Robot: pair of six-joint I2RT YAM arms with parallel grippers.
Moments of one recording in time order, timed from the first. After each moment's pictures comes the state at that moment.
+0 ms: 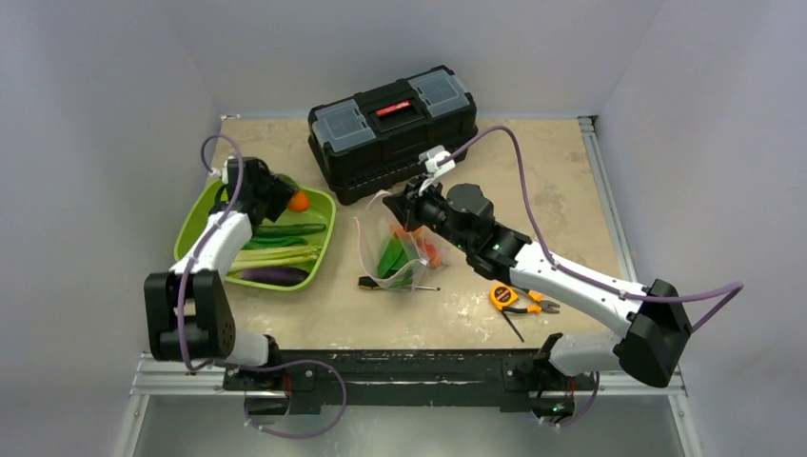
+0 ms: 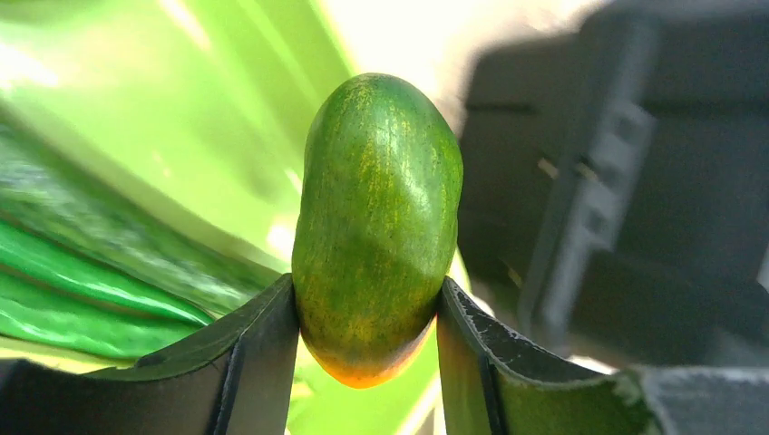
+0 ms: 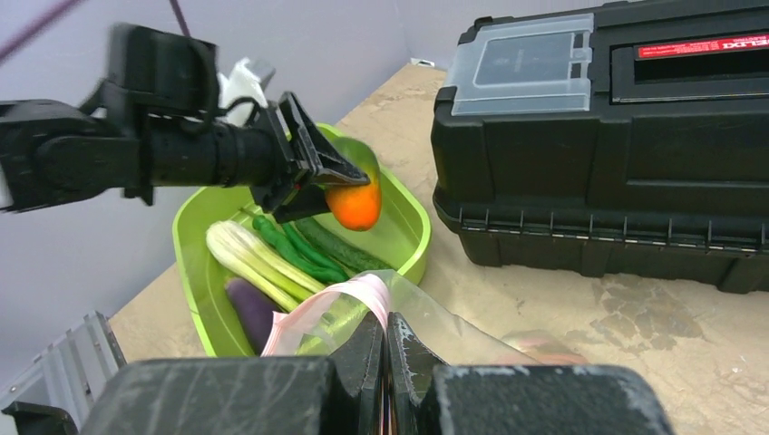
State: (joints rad) left arm 0.11 1.49 0.92 -0.20 0.03 -0.93; right arm 0.88 1.31 1.00 0.21 0.08 0.30
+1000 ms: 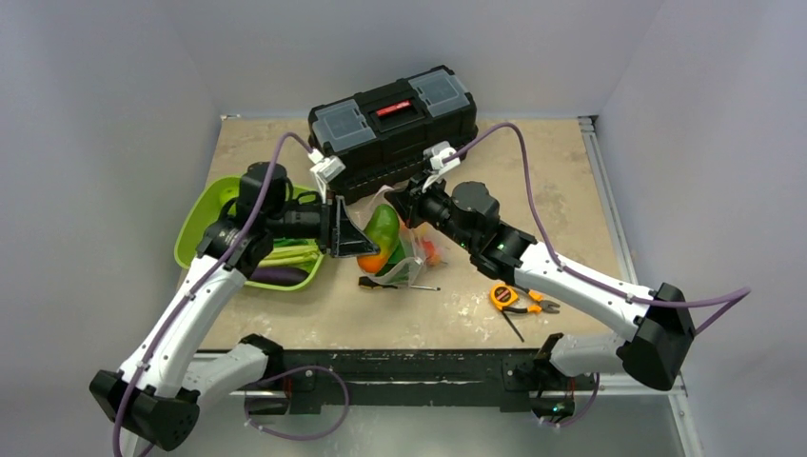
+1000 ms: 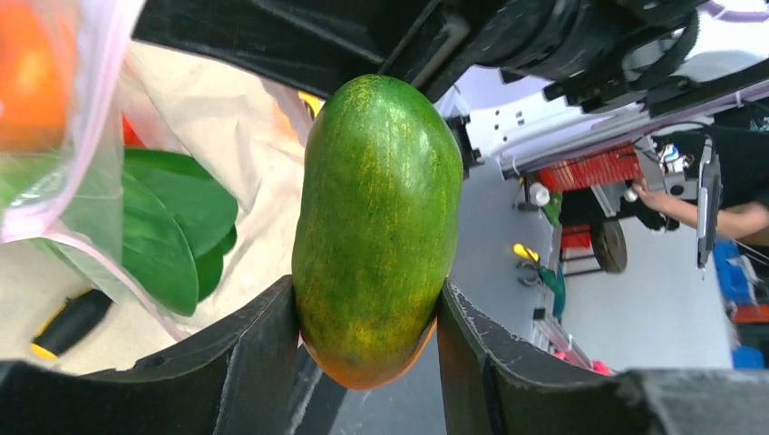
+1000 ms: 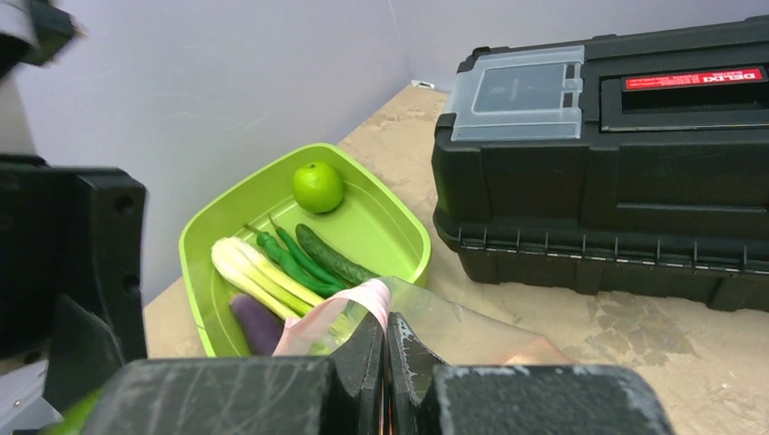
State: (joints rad) left arm -0.37 0.97 1.07 -0.53 0.91 -0.44; right arm 0.88 1.28 1.02 0.21 0.10 0.29
